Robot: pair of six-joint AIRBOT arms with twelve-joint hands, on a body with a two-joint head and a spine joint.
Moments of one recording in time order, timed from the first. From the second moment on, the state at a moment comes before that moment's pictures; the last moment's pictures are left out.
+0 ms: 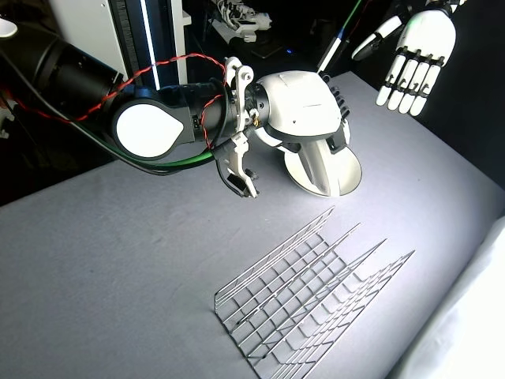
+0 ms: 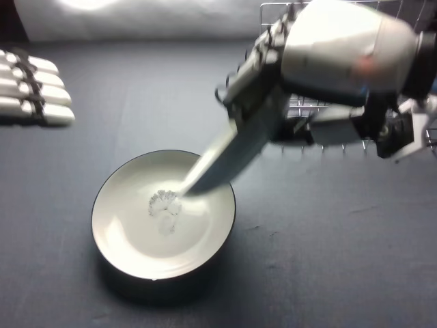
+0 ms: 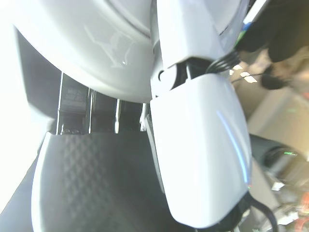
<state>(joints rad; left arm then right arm) 0.33 -0.68 1.45 1.54 -1.12 -0.23 -0.32 -1.04 1.01 -0.44 0.66 -0.51</state>
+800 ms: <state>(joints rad) 0.12 -0.70 1.47 1.72 -1.13 -0.32 -0.15 -1.04 1.01 0.07 0.39 -0.49</state>
